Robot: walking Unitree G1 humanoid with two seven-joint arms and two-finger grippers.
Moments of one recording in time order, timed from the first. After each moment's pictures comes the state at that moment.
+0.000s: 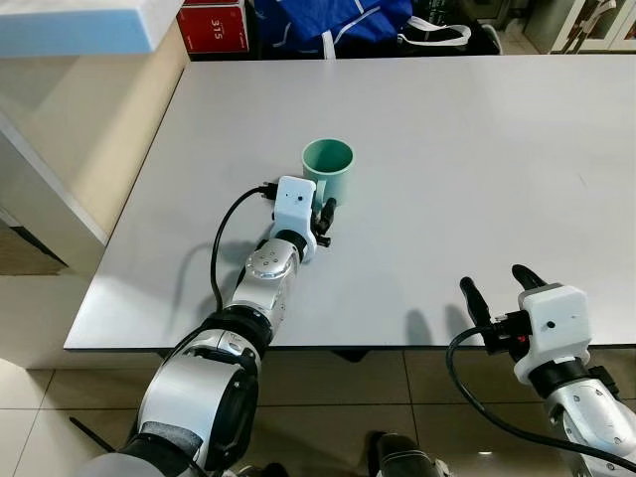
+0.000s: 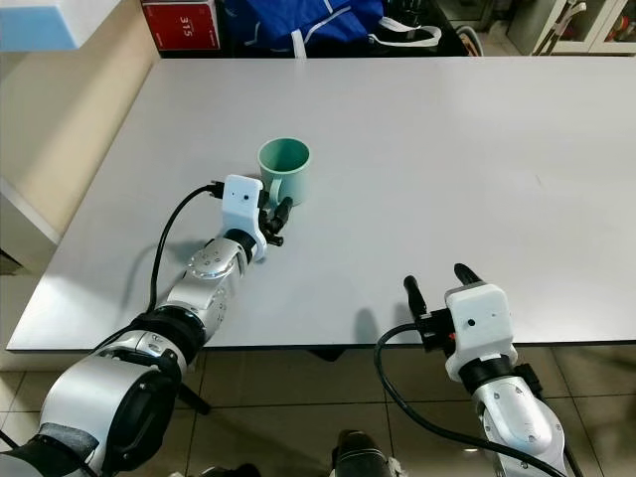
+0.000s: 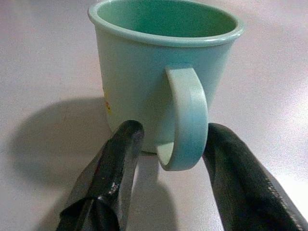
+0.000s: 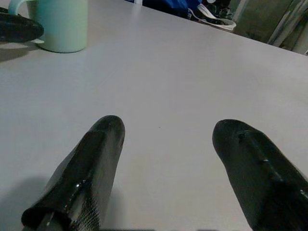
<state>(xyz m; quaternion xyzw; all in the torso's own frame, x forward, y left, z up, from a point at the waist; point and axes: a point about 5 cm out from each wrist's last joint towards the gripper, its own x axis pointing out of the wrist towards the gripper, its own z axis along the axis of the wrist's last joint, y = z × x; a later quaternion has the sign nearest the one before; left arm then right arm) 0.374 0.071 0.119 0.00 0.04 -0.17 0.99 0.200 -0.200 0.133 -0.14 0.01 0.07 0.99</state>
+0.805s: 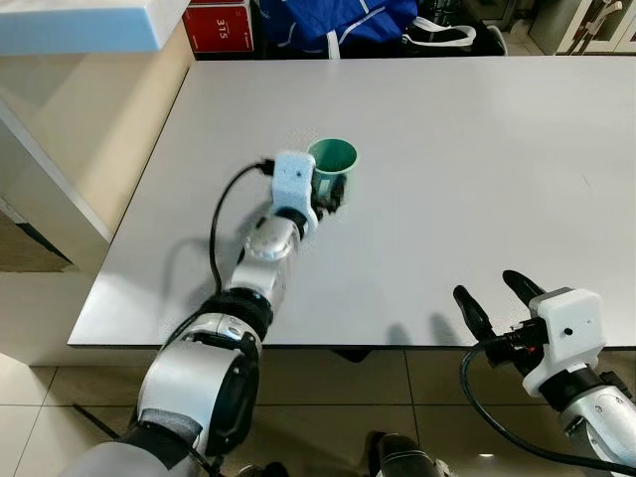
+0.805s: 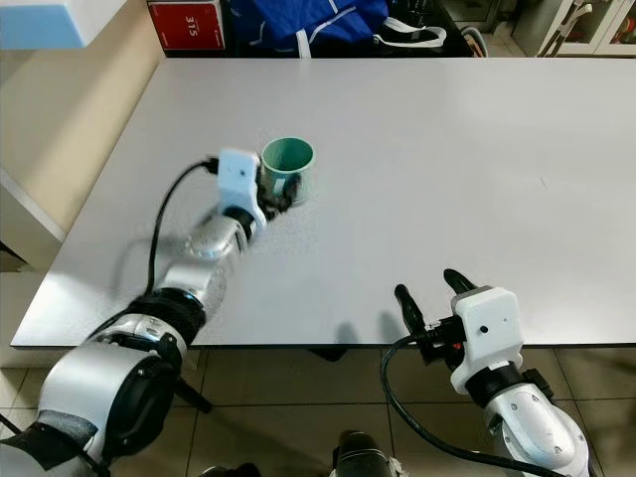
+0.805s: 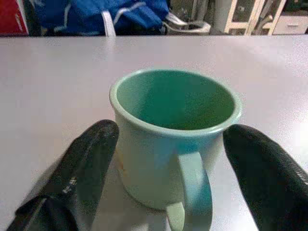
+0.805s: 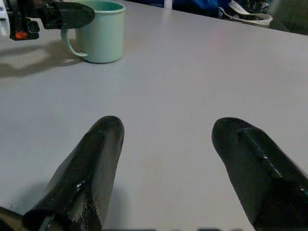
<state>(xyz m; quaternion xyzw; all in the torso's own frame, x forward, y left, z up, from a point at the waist) 0.387 0.072 0.152 -0.01 -0.01 -0.16 0.99 0.189 -0.196 0.145 -0.10 0.02 0.14 0.99</state>
